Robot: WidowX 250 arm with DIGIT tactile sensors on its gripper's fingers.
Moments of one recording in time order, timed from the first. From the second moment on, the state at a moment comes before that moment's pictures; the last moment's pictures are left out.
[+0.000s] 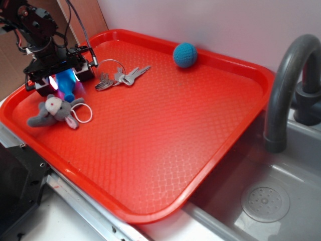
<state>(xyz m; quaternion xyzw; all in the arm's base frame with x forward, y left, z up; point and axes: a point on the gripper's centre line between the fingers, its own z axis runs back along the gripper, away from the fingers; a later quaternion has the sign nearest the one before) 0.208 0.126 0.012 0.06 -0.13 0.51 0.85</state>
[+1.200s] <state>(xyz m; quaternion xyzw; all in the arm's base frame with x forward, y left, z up) 0.231 0.044 0.148 -0.03 -0.01 0.29 0.96</state>
